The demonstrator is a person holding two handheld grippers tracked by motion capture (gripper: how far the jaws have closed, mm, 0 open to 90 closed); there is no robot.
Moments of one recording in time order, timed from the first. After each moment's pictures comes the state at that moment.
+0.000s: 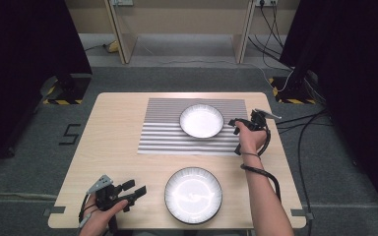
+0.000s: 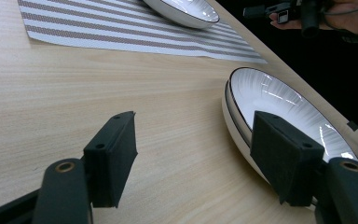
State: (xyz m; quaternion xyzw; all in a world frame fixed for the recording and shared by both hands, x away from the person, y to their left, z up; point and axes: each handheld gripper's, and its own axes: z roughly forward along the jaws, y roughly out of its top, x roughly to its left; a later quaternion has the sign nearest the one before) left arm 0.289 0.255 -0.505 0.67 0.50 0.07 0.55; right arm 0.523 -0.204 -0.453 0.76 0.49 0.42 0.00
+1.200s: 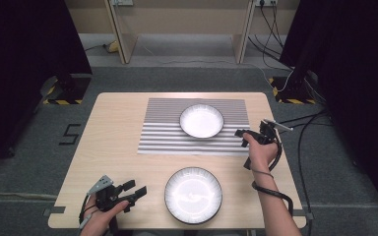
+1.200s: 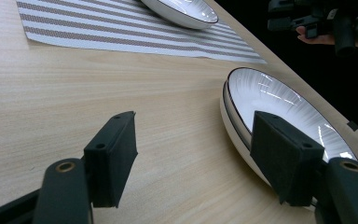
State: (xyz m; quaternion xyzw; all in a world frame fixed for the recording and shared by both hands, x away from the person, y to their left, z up) left arm 0.287 0.253 -0.505 0.67 0.49 0.07 0.55; right arm 0.468 -0.222 -0.443 0.75 0.51 0.43 0.01
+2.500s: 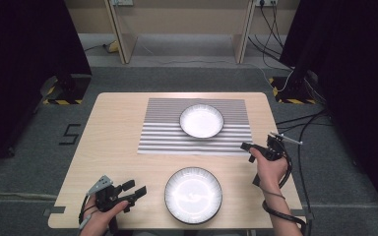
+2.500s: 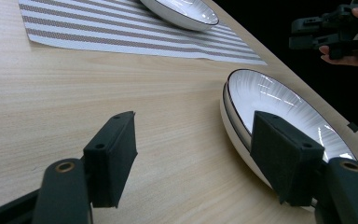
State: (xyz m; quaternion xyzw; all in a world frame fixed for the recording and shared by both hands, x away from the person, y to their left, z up) left arm 0.286 0.253 -0.504 0.67 0.50 0.08 0.55; right arm 0.417 -0.238 -0.445 0.73 0.54 0.43 0.03
